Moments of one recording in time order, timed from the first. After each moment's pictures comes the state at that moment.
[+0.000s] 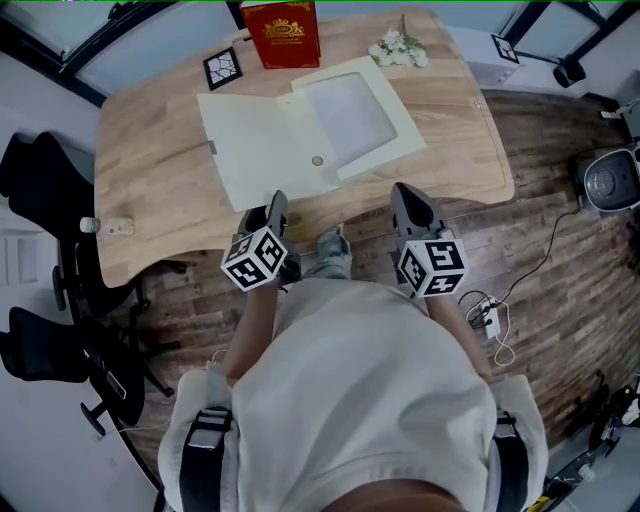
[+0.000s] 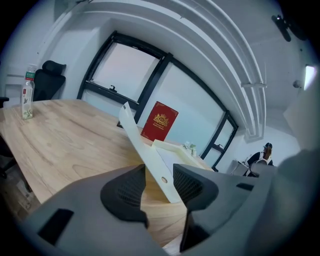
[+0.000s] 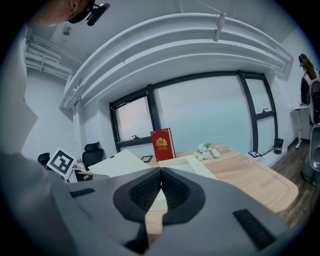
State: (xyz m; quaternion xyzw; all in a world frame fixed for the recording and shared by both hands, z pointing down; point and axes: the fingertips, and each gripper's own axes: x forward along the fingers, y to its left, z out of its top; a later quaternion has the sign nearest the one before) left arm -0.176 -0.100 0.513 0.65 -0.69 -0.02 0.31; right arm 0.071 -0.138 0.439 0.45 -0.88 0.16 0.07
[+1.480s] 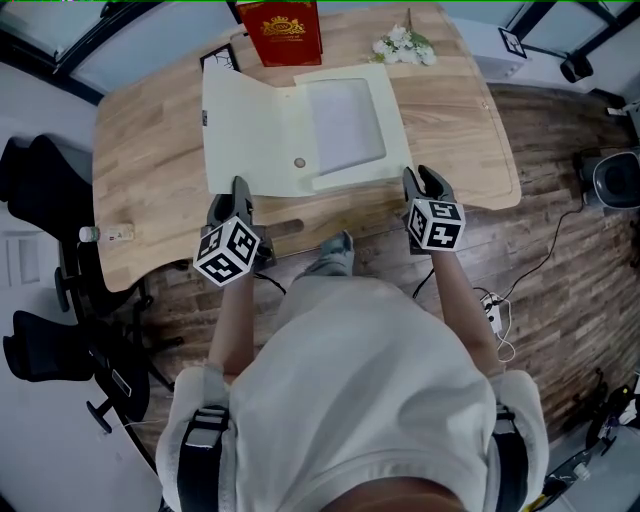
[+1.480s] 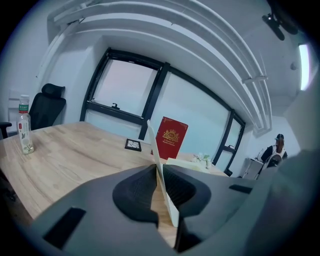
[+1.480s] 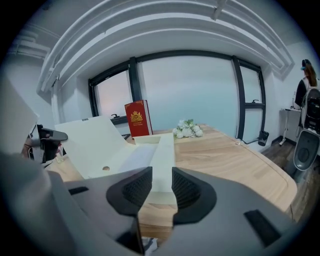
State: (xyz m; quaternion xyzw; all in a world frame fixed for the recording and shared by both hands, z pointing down) left arm -0.246 -0.138 0.470 0.63 -0.74 0.00 0.24; right arm 0.109 -0.231 0.547 0.50 -0.82 0.20 0.18
